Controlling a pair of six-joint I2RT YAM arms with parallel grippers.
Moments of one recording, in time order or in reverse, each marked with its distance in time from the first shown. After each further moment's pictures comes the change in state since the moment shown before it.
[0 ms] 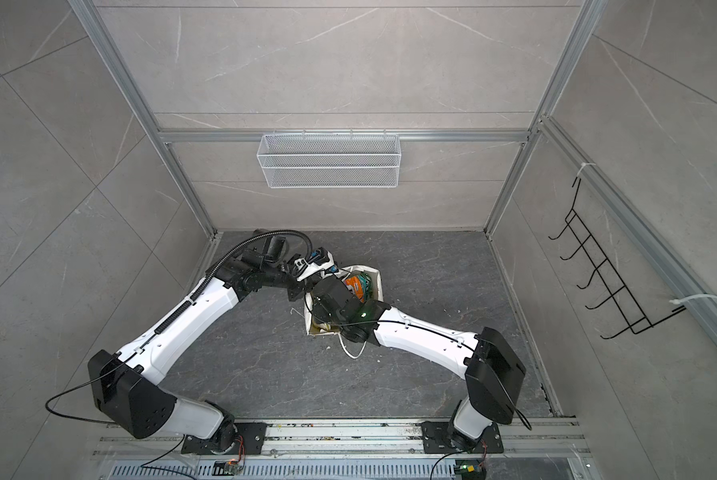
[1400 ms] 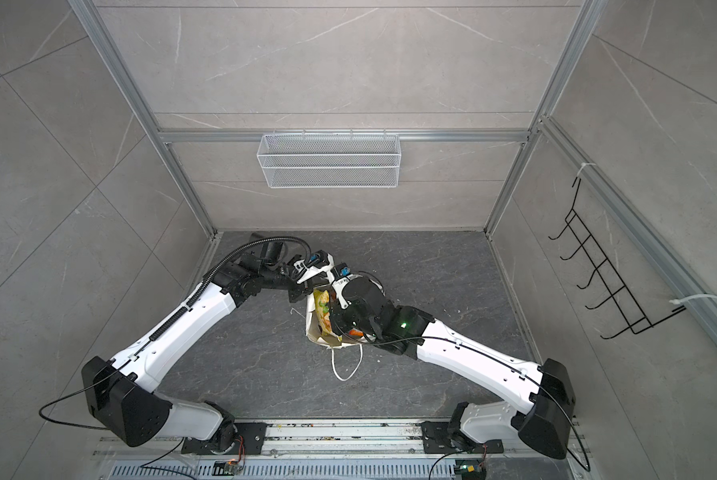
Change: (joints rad) left arm -0.013 -0.039 -0.037 0.060 0.013 0.028; right arm -0.006 -0.311 -0.098 -0.095 -0.187 -0.252
